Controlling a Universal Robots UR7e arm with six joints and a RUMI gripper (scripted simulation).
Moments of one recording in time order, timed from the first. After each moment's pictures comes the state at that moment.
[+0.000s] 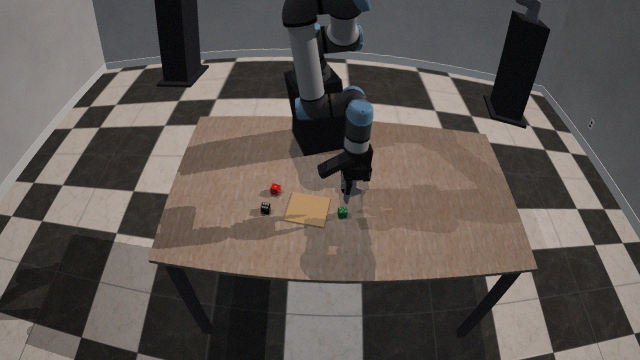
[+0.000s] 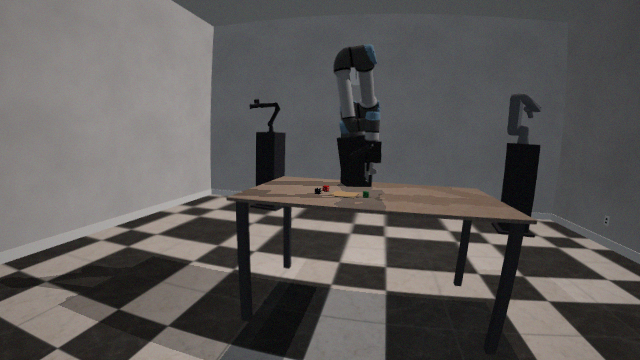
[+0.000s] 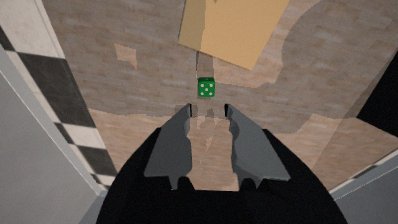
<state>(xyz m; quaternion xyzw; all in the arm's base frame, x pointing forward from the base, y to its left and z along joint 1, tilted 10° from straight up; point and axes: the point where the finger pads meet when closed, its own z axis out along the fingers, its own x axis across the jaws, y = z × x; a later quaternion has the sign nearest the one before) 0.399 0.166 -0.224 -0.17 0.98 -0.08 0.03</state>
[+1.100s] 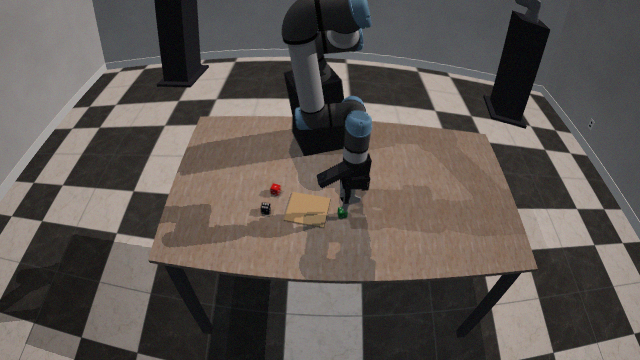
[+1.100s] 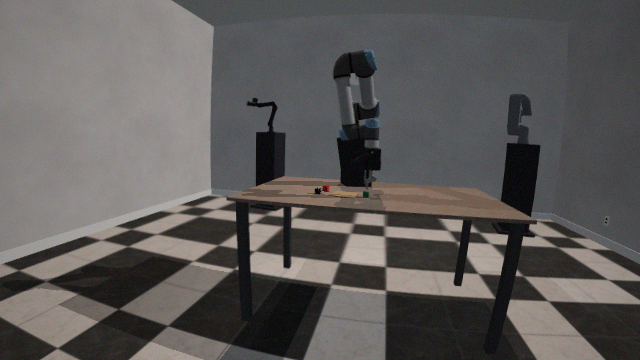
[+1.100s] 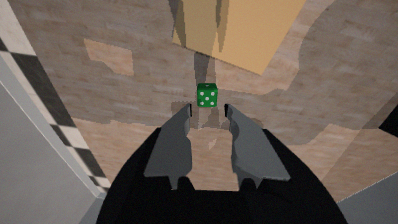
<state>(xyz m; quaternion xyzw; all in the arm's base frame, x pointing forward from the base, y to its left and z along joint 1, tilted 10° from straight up) 0.403 0.160 -0.263 -0.17 0.98 -0.08 0.03</state>
